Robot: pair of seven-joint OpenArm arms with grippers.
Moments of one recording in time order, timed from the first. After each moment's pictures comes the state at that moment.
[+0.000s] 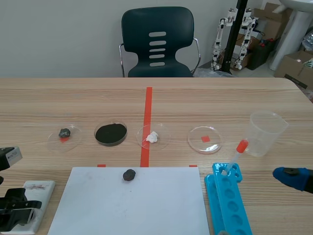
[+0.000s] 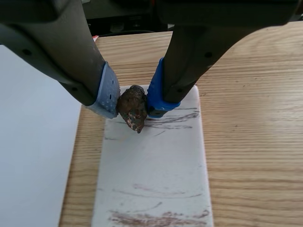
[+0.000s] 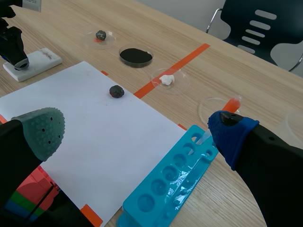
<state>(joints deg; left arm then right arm) 20.1 -23.6 -7.8 94.3 -32.4 -6.1 62.3 -66.9 18.4 11.8 116.1 -11.3 26.6 39.8</state>
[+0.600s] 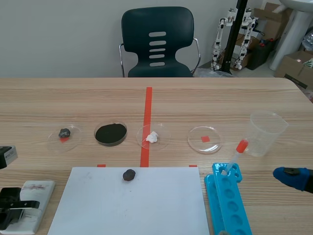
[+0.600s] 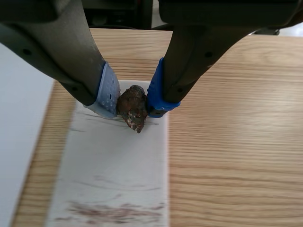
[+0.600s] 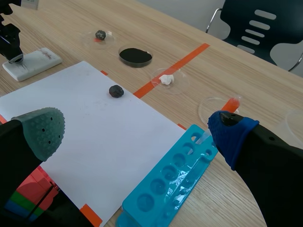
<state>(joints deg) 19.6 -23.0 -7.0 94.6 -21.1 -0.1 62.2 -66.9 18.4 11.8 116.1 -11.3 26.6 39.8</state>
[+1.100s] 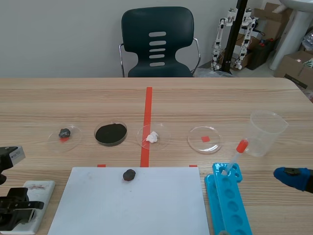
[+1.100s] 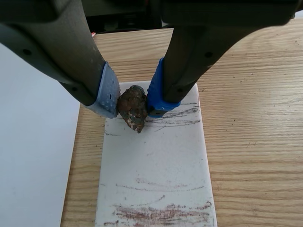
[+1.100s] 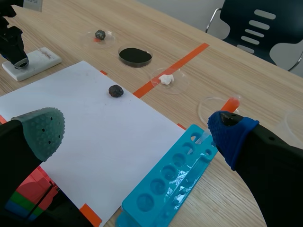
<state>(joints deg) 19.7 -23.9 -6.3 94.3 -30.1 -5.4 61.9 -66.9 18.4 11.8 116.1 -11.3 26.6 39.8</state>
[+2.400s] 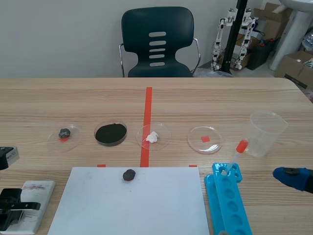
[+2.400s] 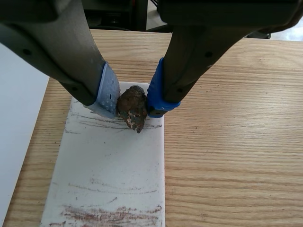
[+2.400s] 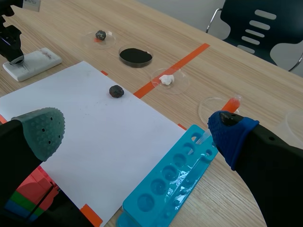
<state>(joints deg) 19.6 -23.1 -6.0 94.7 -20.6 0.6 62.6 -66.9 18.4 11.8 116.1 -11.3 26.6 39.8</state>
